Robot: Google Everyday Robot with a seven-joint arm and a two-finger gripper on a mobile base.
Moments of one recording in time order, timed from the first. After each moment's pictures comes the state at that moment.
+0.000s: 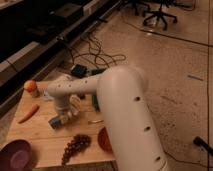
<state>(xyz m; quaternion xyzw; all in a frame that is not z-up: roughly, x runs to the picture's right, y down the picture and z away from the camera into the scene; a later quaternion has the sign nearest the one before) -0.265 0.161 0.839 -0.35 -0.20 -0.22 0.89</state>
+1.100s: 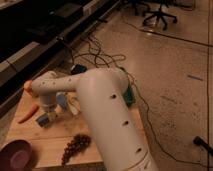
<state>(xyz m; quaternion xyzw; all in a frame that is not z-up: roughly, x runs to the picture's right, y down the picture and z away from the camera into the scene) -0.340 0.158 0.837 -0.34 -0.23 -0.28 0.87</state>
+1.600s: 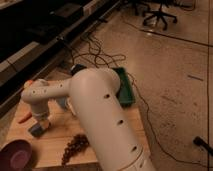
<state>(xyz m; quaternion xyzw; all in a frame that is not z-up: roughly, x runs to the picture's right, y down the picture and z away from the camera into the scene) -0.359 0.200 0.814 -0.34 -0.24 -0.30 0.86</state>
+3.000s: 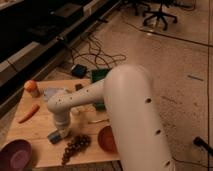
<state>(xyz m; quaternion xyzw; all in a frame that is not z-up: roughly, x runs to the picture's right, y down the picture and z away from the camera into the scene) -0.243 0.231 0.804 -0.37 -0.20 -0.22 0.88</state>
